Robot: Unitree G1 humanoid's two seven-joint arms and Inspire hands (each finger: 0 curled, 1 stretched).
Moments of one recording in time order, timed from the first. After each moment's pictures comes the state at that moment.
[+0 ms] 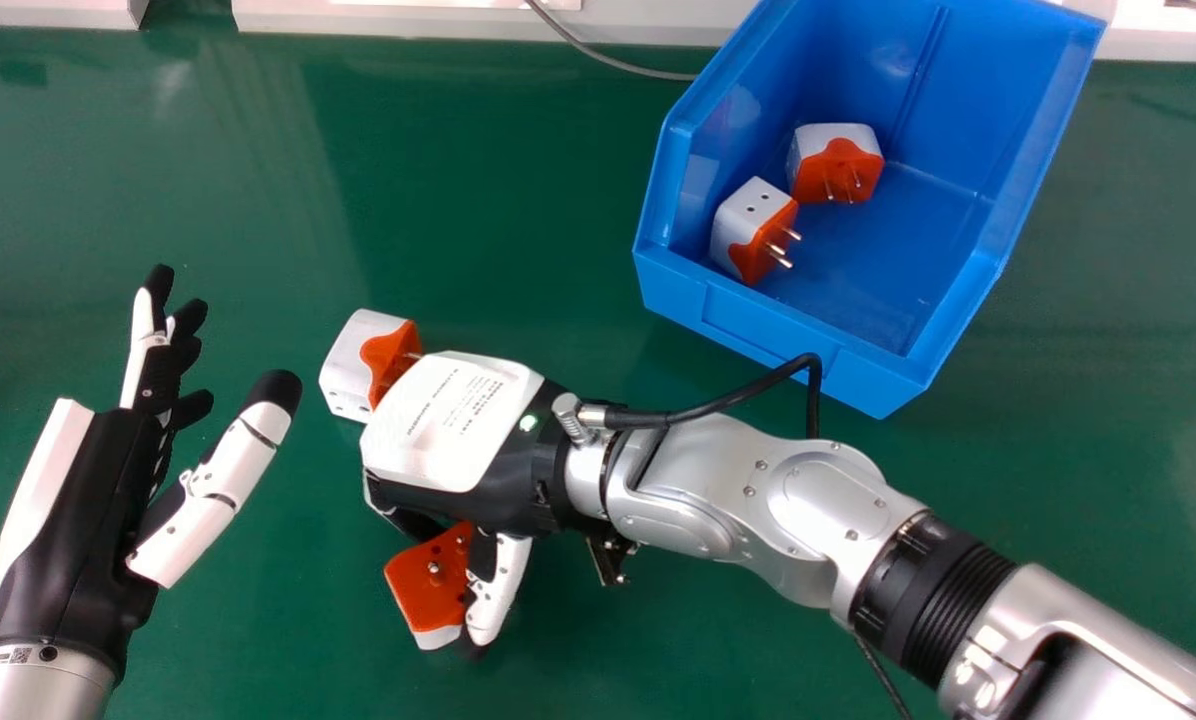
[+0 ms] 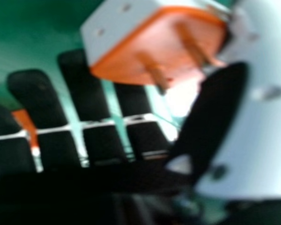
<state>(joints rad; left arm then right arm) 0.41 0.30 0.27 -0.37 0.07 -0.03 -0.19 -0.79 -0.11 0.86 0.61 -1.02 -0.33 0.18</state>
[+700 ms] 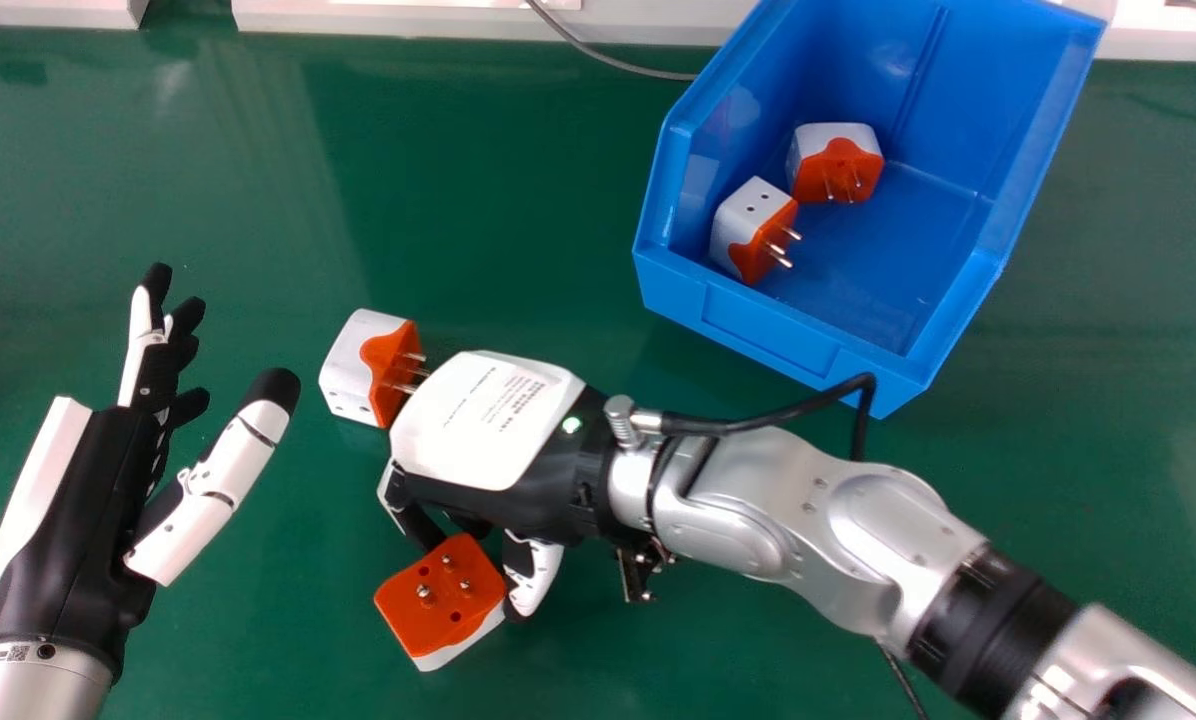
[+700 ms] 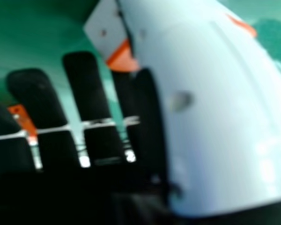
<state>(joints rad) 0.40 0.31 0.27 -0.36 0.07 -0.03 -0.19 -0.65 -0.21 0.79 0.40 -0.94 -0.32 0.22</state>
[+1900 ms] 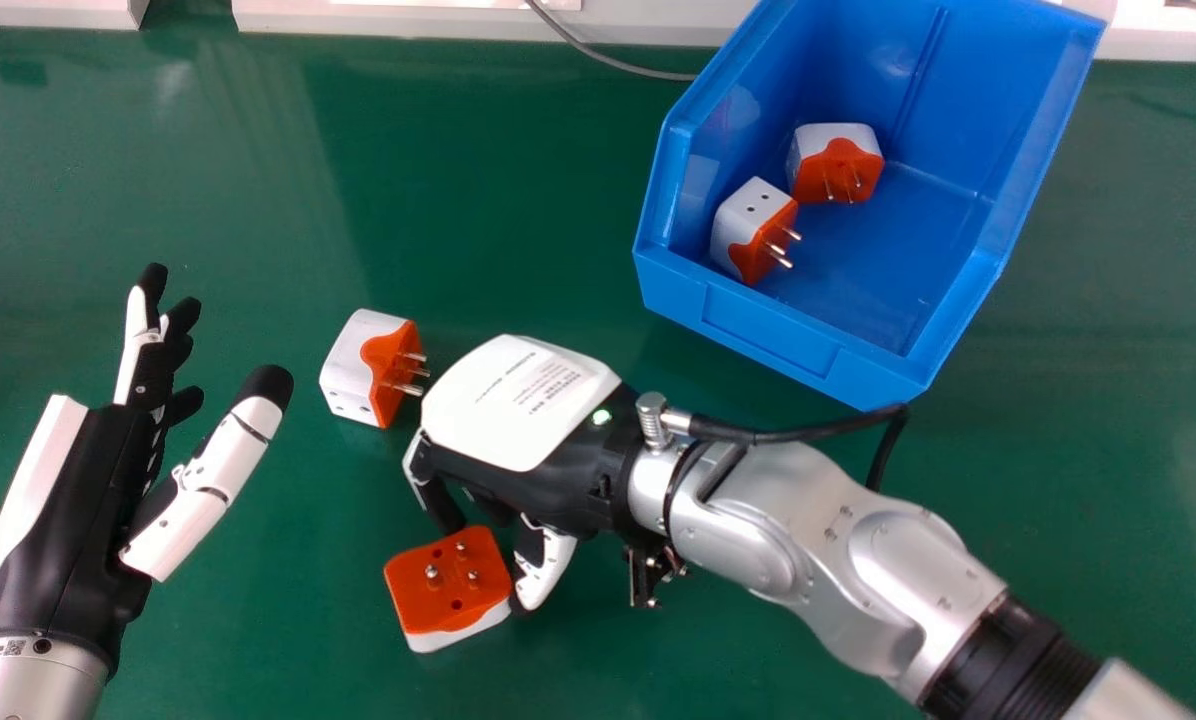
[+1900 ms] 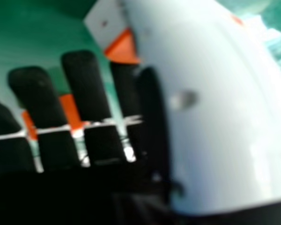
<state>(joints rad) 0.39 0.31 0.28 -0.34 0.07 -0.03 -0.20 -0.56 -0.20 0.75 0.32 -0.99 -0.18 0.22</state>
